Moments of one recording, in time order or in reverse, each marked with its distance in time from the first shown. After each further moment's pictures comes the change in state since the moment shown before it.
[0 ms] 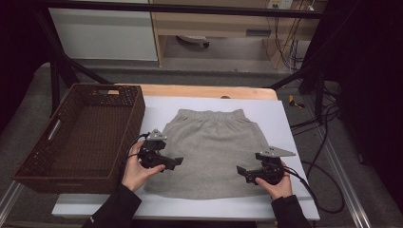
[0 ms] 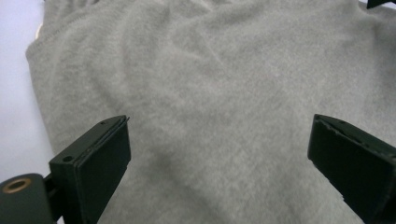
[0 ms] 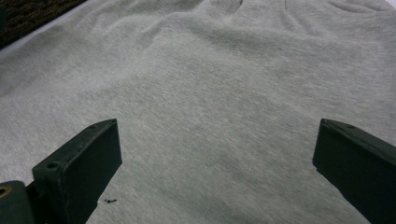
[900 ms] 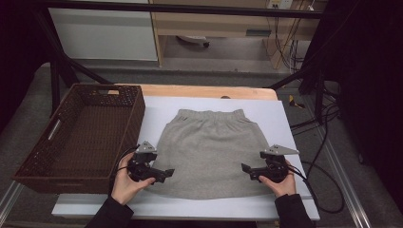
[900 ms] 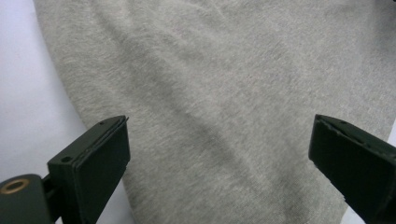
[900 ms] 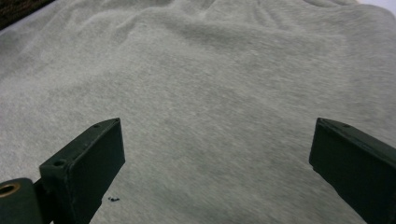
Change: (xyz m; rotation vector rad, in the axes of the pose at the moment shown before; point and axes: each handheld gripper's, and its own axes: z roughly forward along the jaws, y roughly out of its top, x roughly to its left) left arm -0.001 -0.041 -0.021 0.021 0.003 -0.026; right arm -0.014 -0.001 -0.002 0.016 -0.042 0.004
